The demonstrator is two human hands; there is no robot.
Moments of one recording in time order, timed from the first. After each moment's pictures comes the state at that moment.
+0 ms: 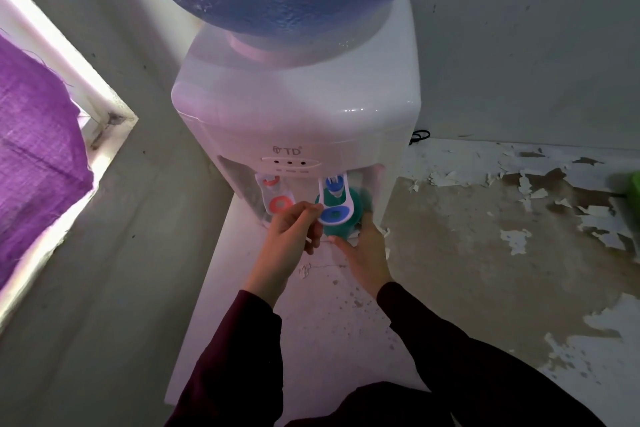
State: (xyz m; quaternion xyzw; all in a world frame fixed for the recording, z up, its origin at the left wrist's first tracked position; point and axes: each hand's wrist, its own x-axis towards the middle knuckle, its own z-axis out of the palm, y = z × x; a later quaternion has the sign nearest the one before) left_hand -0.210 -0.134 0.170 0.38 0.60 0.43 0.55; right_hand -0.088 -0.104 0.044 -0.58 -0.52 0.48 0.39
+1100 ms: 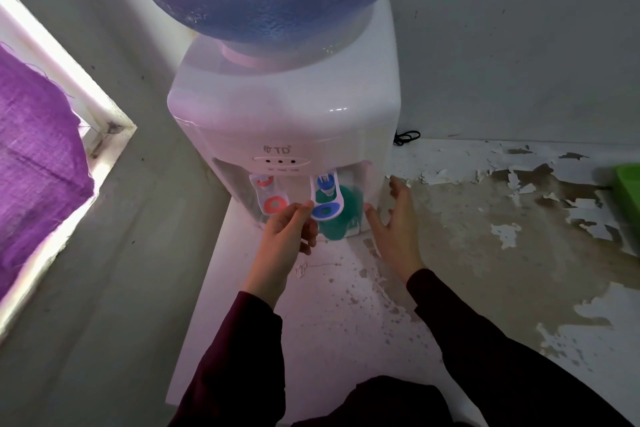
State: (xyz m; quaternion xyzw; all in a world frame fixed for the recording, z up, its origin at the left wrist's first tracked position) left_hand -0.204 -0.141 0.171 0.34 0.62 0.44 0.56; right_hand -0.039 -0.095 0.085 -0.62 -0.55 0.36 0.43
